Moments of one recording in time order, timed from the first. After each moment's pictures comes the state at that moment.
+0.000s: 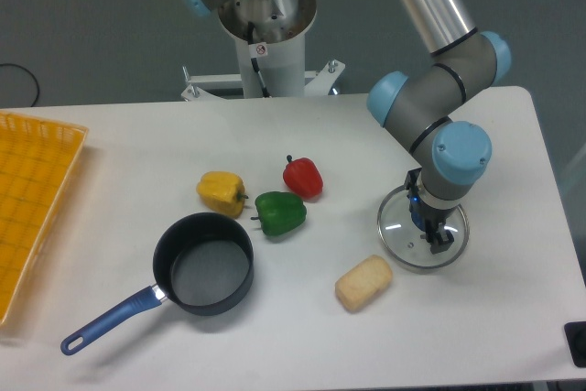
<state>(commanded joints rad) 2.71 -2.14 -1.57 -1.05 1.61 1.95</state>
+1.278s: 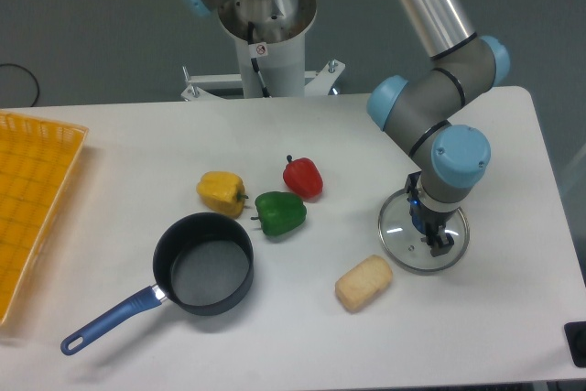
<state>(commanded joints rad) 2.71 -2.15 -1.58 -1.02 1.61 1.95</state>
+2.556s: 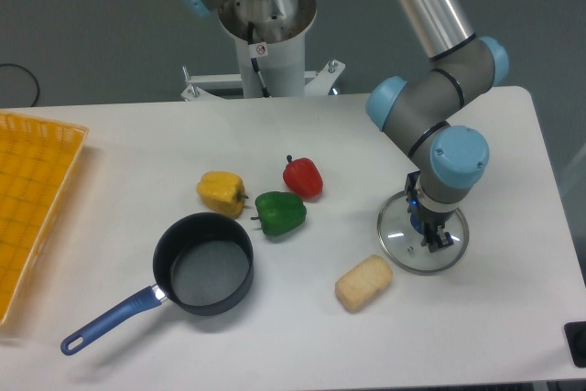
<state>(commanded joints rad) 2.71 -2.15 -1.58 -1.02 1.61 1.94</state>
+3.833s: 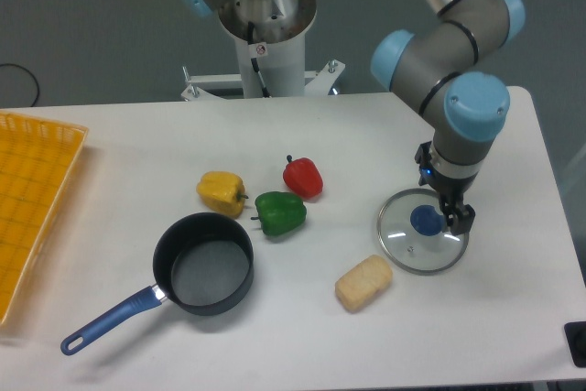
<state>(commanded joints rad) 2.70 -1.97 -1.53 -1.17 1.58 1.94</state>
